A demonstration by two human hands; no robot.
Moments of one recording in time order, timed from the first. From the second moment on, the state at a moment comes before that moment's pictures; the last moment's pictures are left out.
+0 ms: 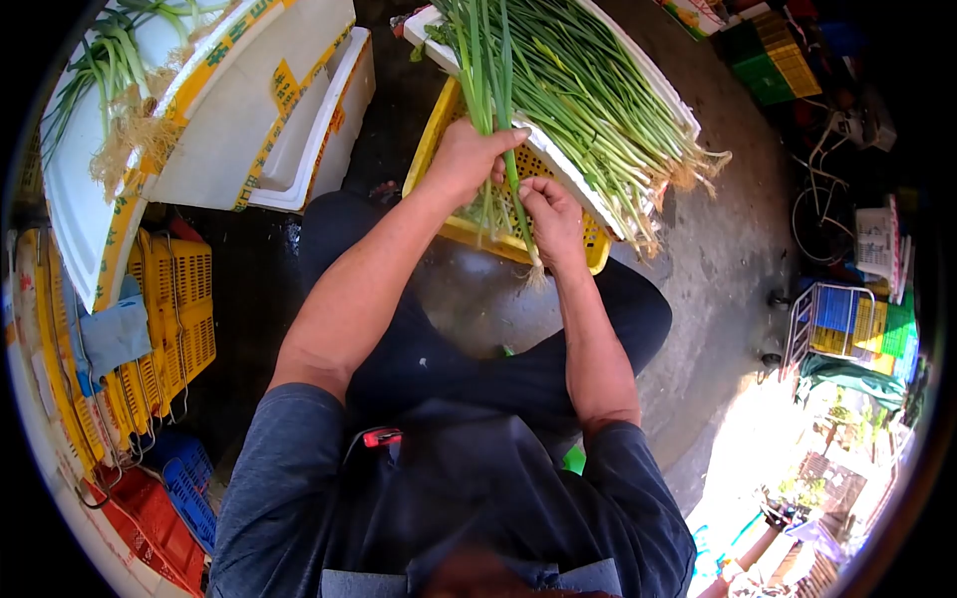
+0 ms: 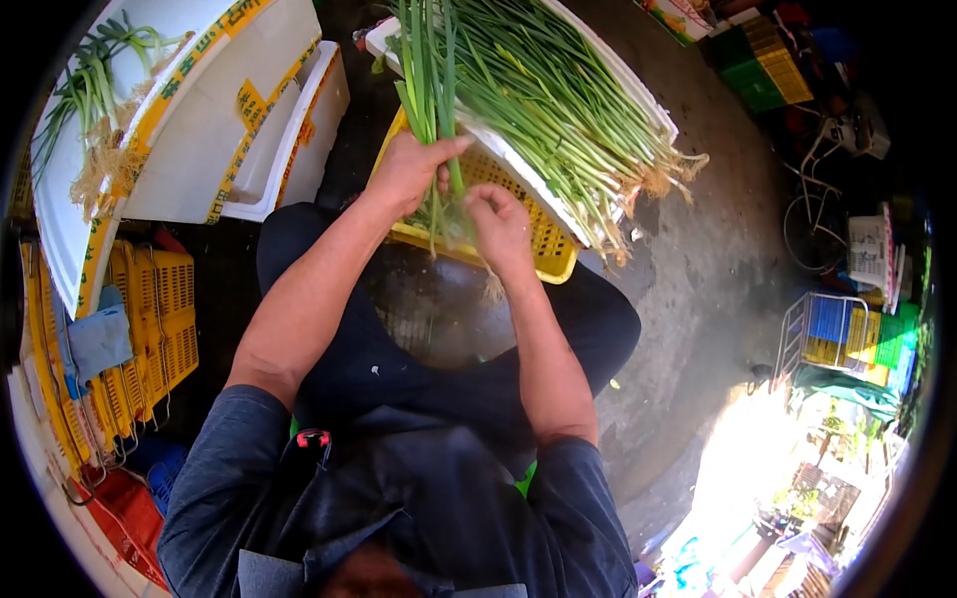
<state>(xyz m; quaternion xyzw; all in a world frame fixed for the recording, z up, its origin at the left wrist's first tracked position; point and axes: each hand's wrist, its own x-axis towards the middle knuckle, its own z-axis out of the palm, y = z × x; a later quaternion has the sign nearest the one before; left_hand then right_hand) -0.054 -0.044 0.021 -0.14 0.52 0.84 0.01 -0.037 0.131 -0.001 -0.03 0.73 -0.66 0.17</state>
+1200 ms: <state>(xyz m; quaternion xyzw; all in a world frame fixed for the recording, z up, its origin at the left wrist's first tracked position) -0.053 -0.043 0.016 -0.16 0.56 0.81 0.06 -0.038 0.135 -0.017 0.02 0.72 -0.67 0.20</state>
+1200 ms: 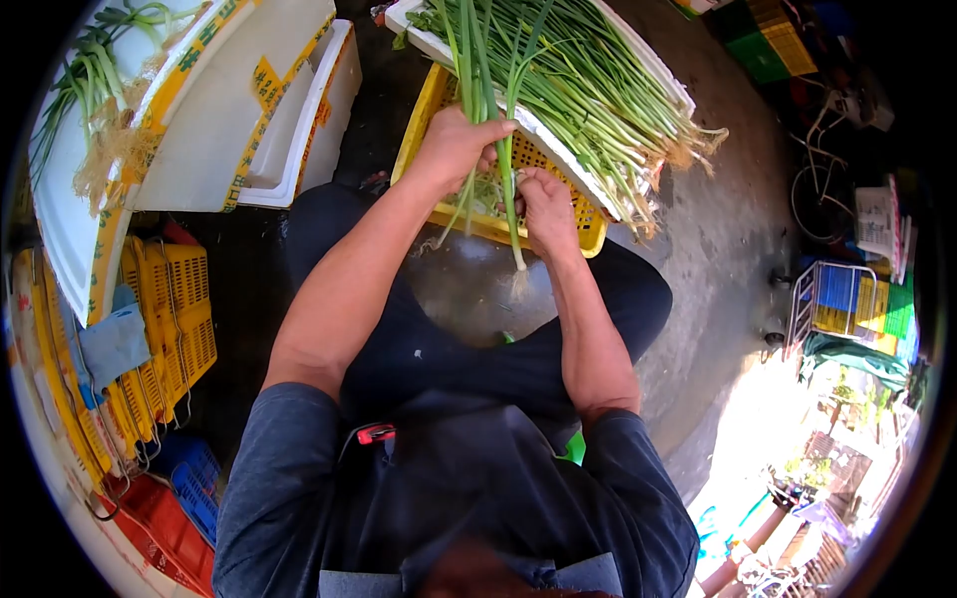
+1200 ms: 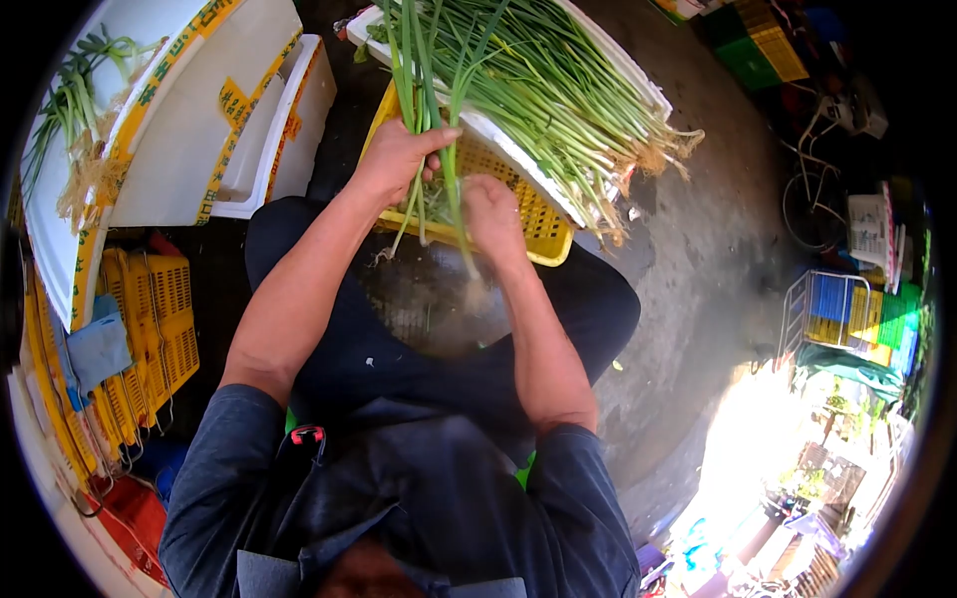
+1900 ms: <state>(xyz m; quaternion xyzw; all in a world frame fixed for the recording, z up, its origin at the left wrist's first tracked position) -0.052 -0.046 0.018 -0.08 0.47 0.88 0.09 -0.031 0.133 0.006 0.08 0.58 -0.76 0.27</state>
